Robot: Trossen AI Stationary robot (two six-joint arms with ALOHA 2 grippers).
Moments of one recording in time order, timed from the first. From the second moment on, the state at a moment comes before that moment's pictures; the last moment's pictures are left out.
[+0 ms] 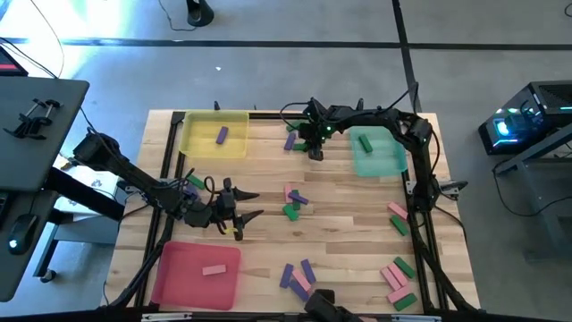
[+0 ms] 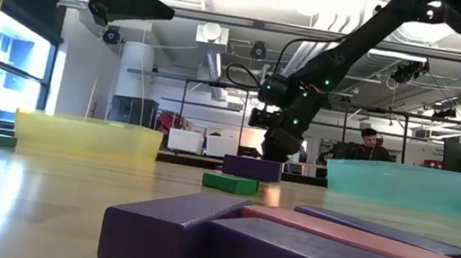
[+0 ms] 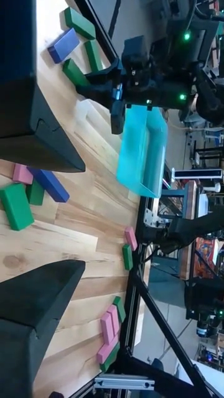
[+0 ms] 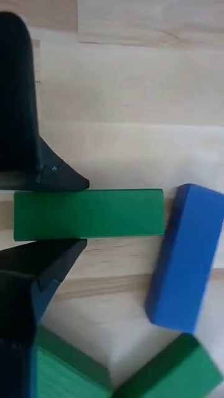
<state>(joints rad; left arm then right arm) -0.50 1.26 0.48 0.54 -0.78 -0.21 -0.62 2.10 1.37 -0.48 -0.25 -0.55</state>
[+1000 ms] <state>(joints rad) -0.55 1.26 0.48 0.54 -0.85 -0.23 -0.36 1.26 0.98 -0.58 0.10 -0.32</state>
